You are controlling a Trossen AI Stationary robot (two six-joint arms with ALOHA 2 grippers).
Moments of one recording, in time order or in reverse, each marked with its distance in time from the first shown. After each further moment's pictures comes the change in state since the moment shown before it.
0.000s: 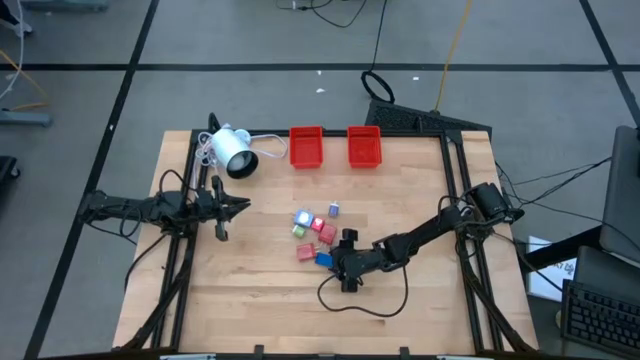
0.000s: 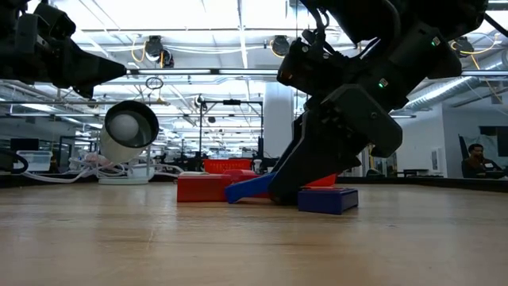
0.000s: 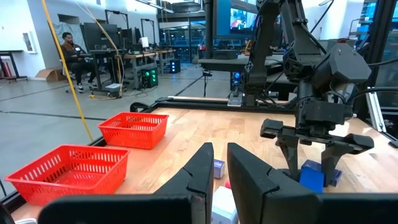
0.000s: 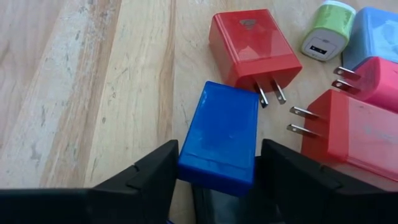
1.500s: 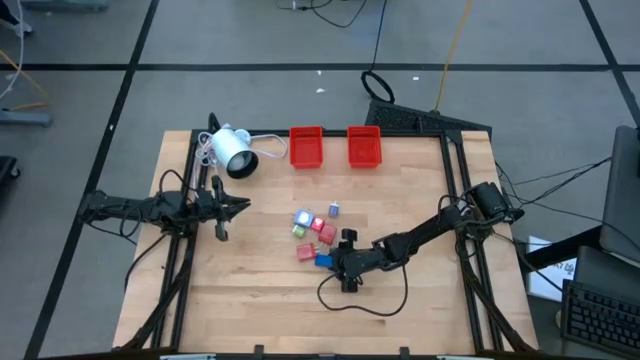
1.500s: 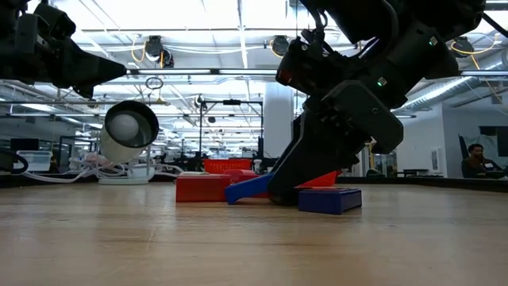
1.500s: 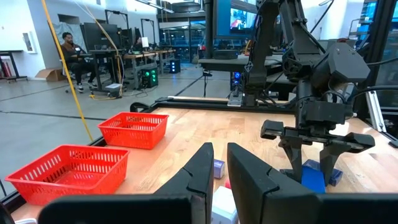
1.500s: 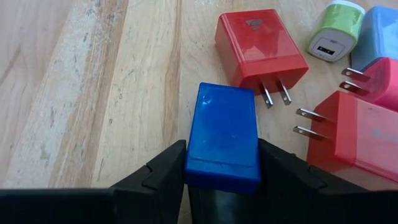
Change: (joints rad) left arm 0.000 0.000 0.000 0.000 0.000 0.000; right arm -0.009 0.000 0.000 0.000 -0.034 0.002
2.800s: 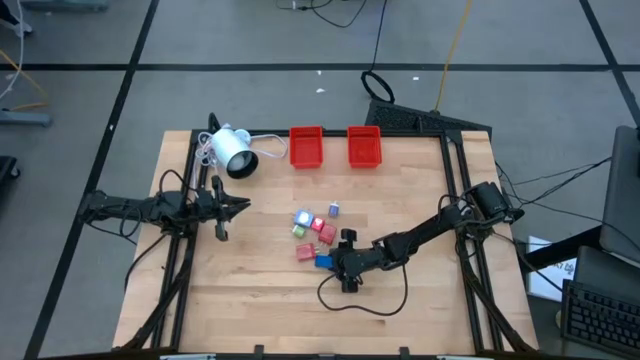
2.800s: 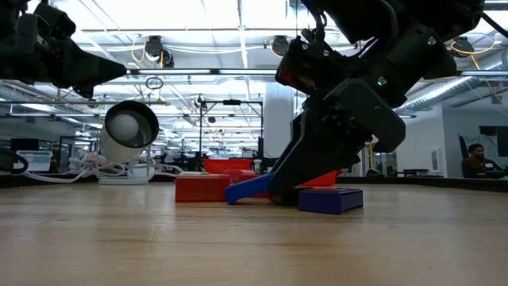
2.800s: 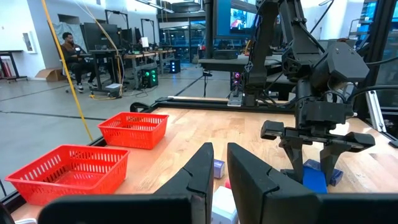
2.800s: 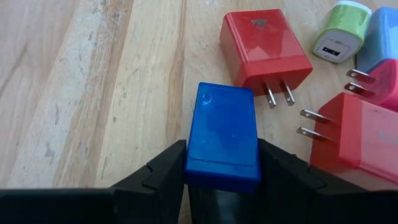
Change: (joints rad) left arm 0.000 0.000 0.000 0.000 0.000 0.000; right arm -0.002 -0.003 0.000 -0.001 -0.020 -0.012
